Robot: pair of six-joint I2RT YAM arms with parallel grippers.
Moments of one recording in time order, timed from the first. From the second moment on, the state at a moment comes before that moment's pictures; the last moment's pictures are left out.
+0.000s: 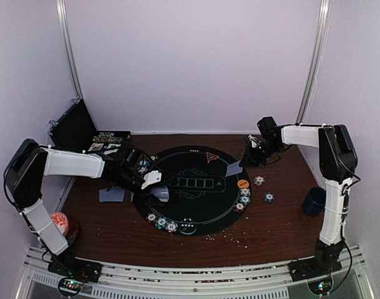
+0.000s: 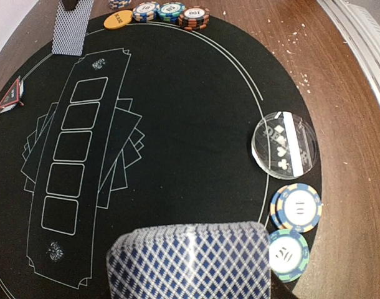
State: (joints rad) left arm -0.57 1.69 0.98 -0.31 0.63 0.89; right arm 0.25 2.07 1.55 -0.58 -0.51 0.31
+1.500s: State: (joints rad) left arm -0.57 1.71 0.99 -0.32 0.63 0.89; right arm 0.39 1.63 1.44 -0.55 0.00 0.43
